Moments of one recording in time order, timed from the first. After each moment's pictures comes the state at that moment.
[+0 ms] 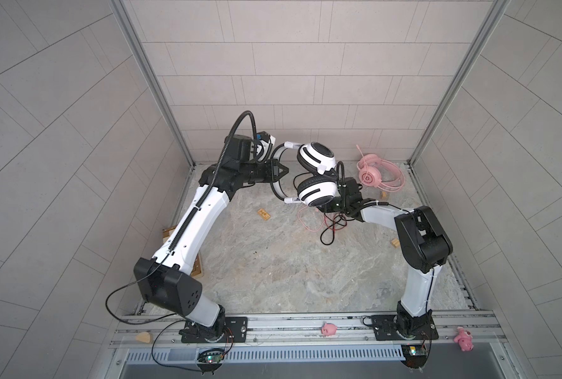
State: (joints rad) left arm -0.31 1.53 1.67 -0.67 0.61 -0.38; right arm 0.34 1.94 1.17 0.08 -0.38 0.32
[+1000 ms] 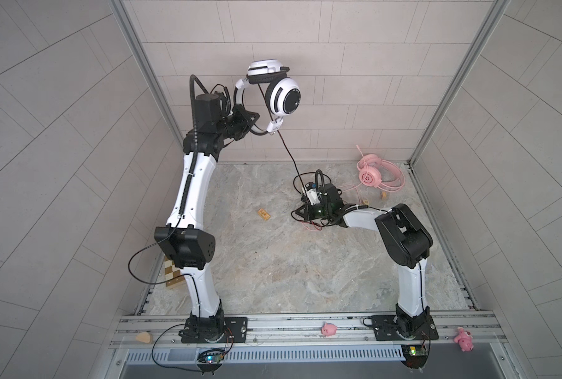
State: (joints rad) left arm -0.06 1.94 2.31 -0.56 0.56 -0.93; right arm 0.49 2.03 1.21 0.18 -0.49 0.40
